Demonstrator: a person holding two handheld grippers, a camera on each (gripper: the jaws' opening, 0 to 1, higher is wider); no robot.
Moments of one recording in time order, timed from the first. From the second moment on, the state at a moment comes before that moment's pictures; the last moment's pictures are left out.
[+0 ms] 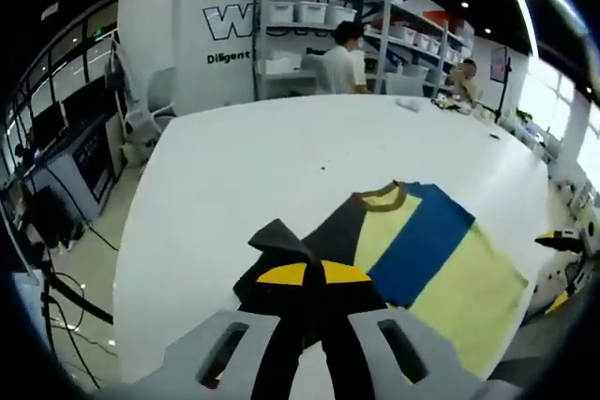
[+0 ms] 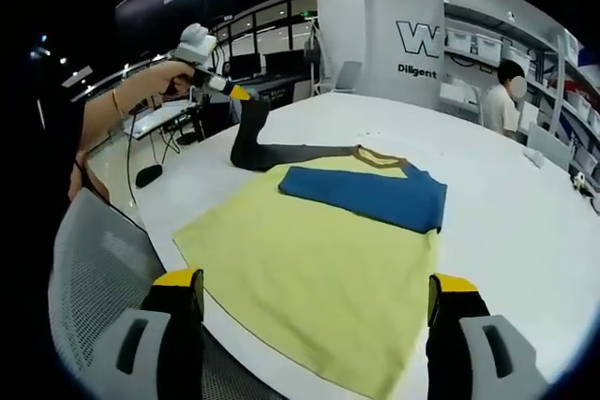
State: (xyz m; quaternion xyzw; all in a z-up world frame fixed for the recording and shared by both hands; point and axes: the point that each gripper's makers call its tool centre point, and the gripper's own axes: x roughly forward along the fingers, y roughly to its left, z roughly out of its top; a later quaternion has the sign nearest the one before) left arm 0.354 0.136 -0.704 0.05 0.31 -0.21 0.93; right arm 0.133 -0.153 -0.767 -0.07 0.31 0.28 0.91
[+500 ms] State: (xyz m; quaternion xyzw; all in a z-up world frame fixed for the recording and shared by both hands) left arm 0.363 0.012 -0.681 0.06 0.28 -0.30 0.91; right arm 0.132 -0.151 -0.774 -0.08 0.32 0.28 0.90
